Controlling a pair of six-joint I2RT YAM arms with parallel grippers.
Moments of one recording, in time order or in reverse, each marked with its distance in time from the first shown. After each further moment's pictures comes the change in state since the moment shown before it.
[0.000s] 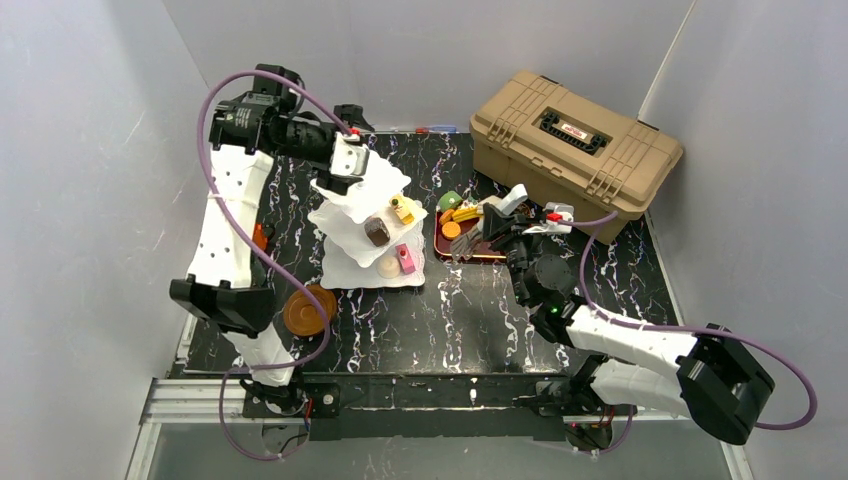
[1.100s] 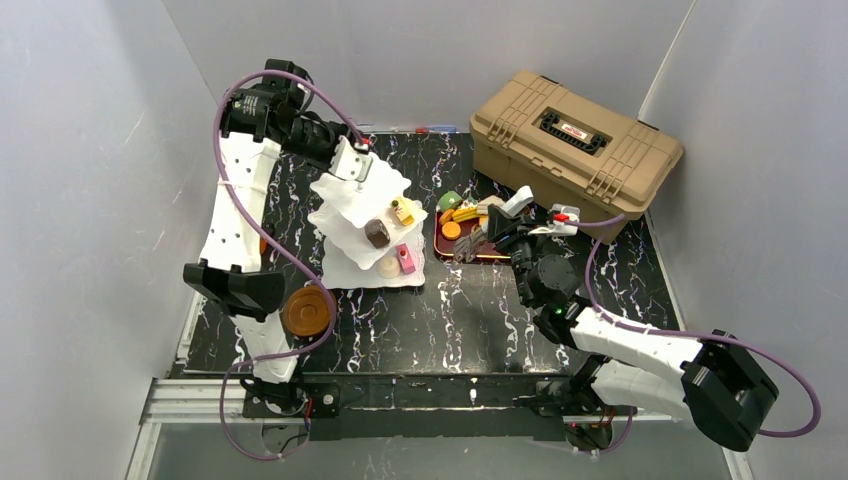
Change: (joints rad) left arm -0.032 0.149 0.211 -0.191 -0.204 0.156; right arm -0.024 -0.037 -0.018 -0.049 0.000 0.055
